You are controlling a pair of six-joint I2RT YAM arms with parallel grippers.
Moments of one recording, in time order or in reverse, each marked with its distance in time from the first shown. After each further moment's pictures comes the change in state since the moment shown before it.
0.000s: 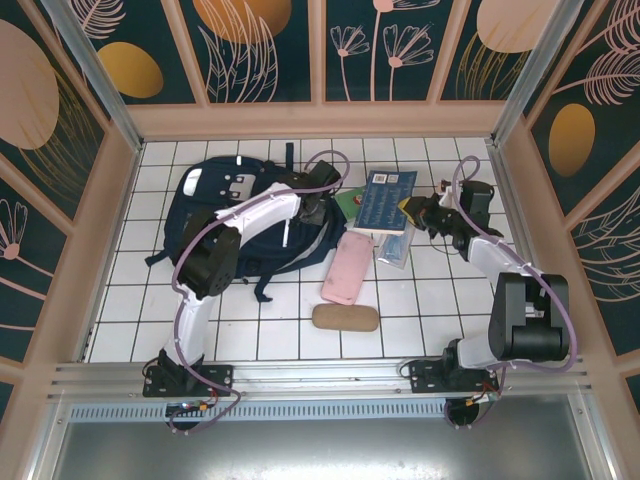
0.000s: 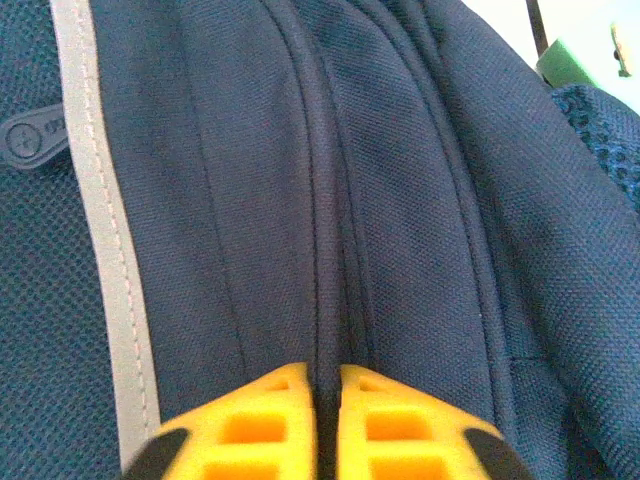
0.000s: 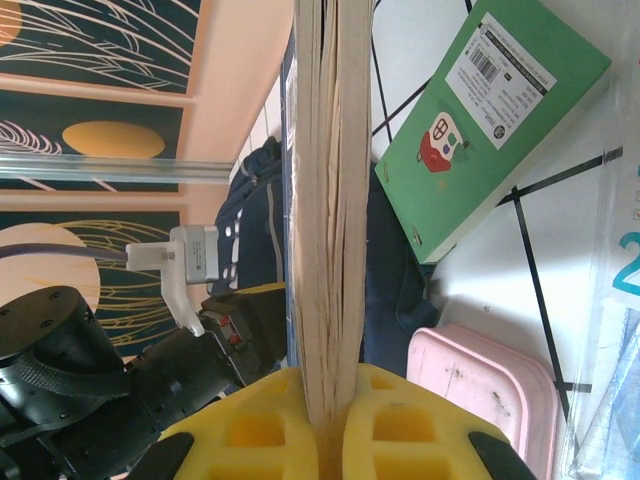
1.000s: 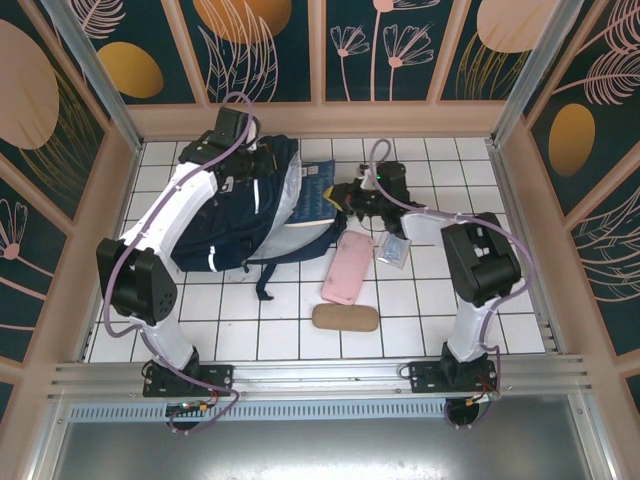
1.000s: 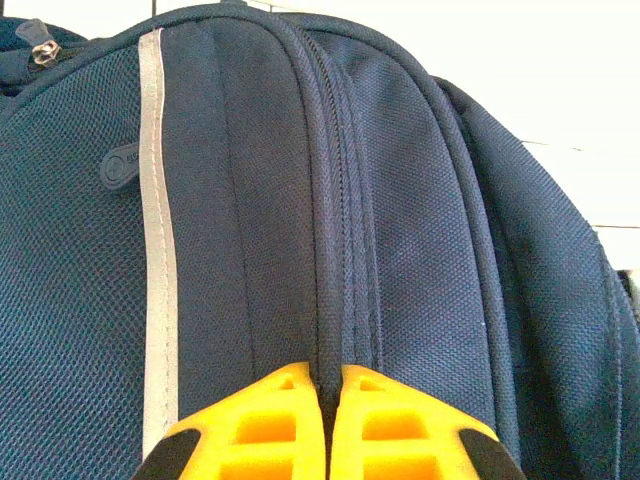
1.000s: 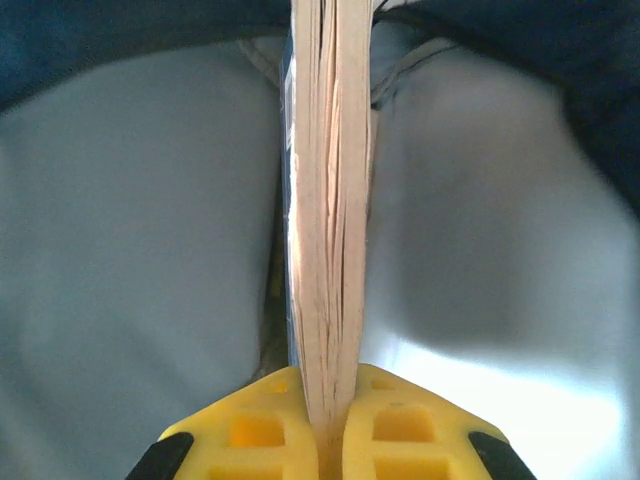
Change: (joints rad) left arm 0.340 -0.409 -0.069 0.069 0.513 -0.112; right arm 0.453 0.457 0.341 0.293 0.132 0.208
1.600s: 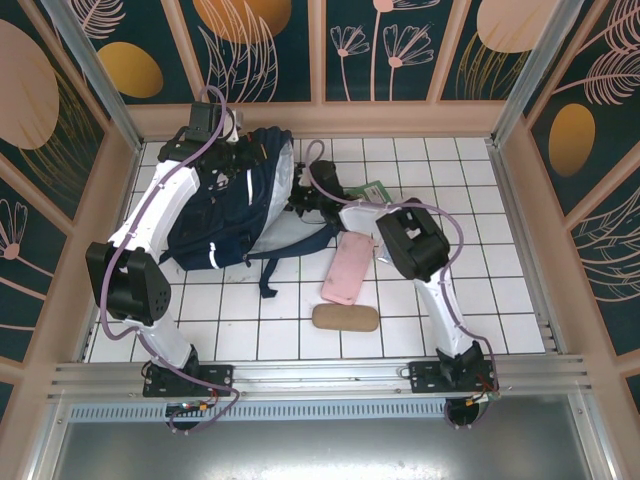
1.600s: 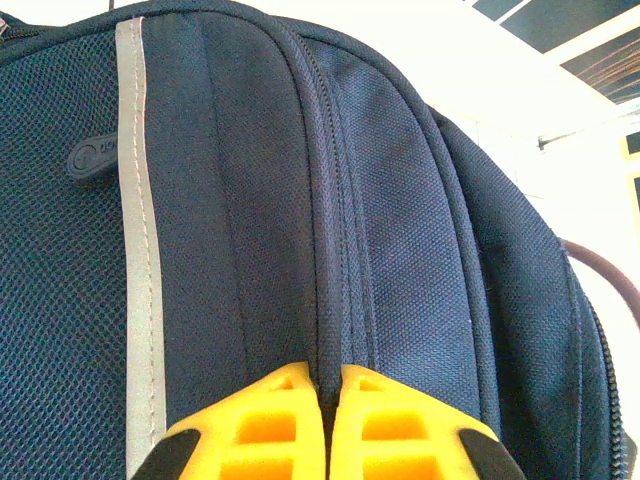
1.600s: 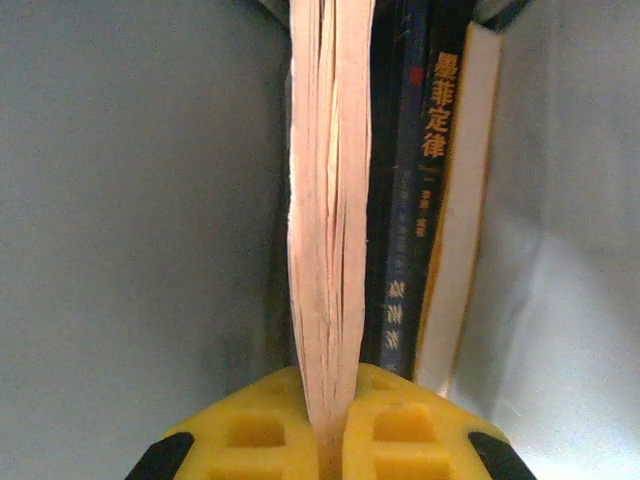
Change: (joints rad) left arm 0.095 -0.014 -0.005 0.052 0.194 -0.068; right arm 0.236 0.465 0.521 0.047 0.110 0.172
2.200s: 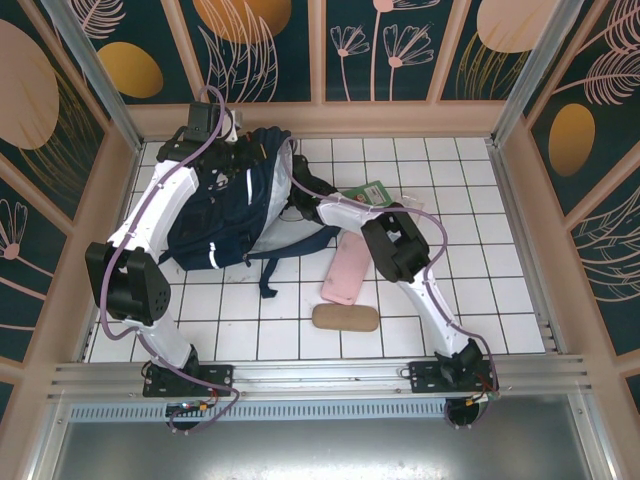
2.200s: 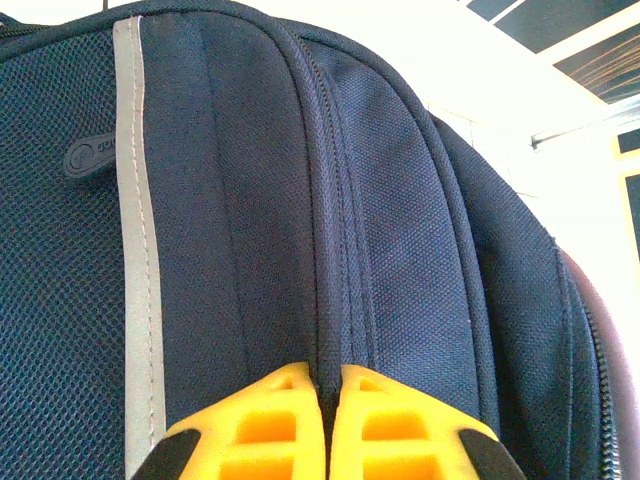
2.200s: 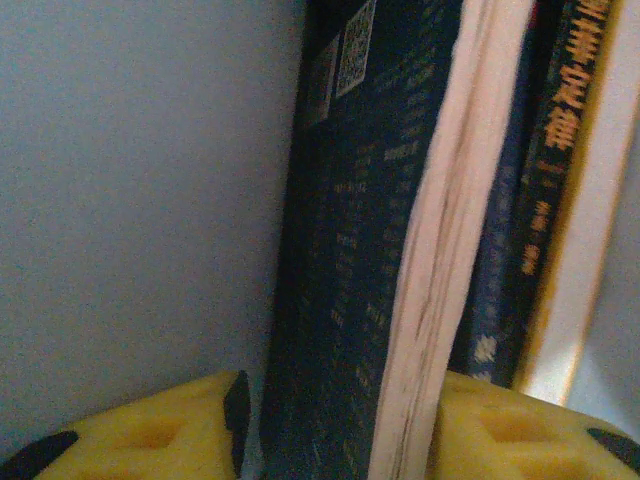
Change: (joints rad) left arm 0.012 -0.002 -0.006 0.007 0.018 0.000; right arm 0.071 0.109 0.298 -0.309 0.051 -0.116
